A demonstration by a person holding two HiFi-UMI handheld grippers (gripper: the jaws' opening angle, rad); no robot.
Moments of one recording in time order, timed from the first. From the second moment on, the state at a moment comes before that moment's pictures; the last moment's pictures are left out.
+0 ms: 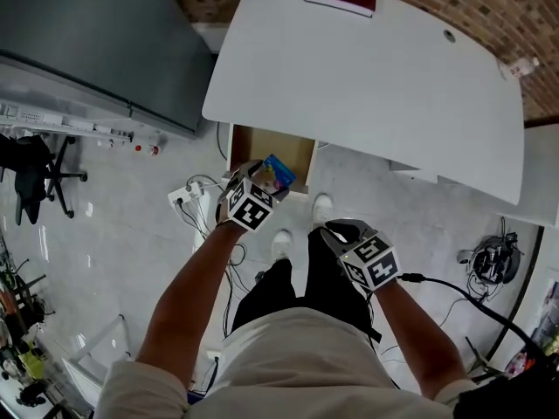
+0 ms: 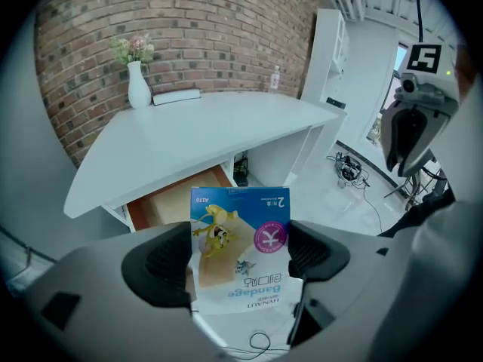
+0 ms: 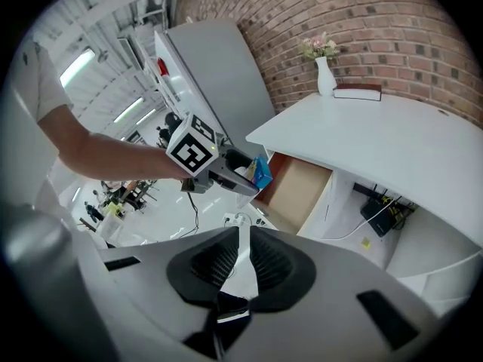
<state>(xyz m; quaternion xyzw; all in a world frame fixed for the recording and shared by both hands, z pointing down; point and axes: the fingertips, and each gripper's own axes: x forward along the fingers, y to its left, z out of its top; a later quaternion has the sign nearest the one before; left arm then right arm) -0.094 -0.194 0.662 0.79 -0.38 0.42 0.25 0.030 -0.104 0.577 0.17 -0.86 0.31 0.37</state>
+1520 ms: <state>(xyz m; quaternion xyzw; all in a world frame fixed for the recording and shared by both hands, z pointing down) -0.046 0.016 0.393 0.89 -0.33 0.23 0.21 0.088 0.031 0.427 0.33 -0.86 0.26 0.28</state>
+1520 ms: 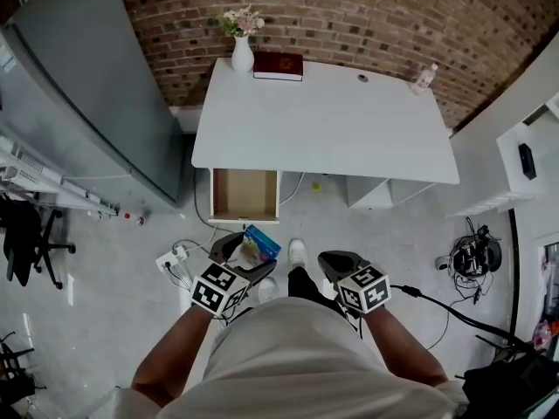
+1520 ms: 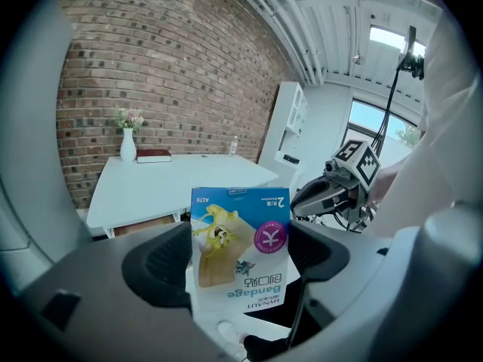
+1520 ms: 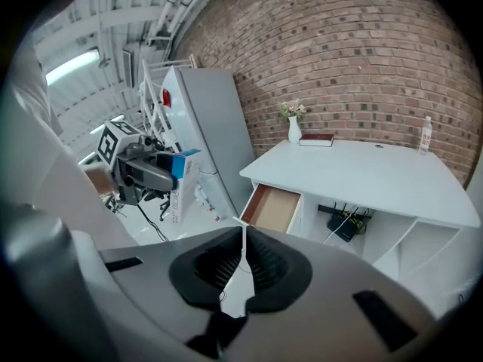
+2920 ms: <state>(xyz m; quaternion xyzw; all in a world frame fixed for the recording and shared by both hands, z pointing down) -0.057 0.015 0.407 0.88 -0.32 0.24 0.25 0.074 0.038 0.421 0.35 -0.86 0.25 0.27</state>
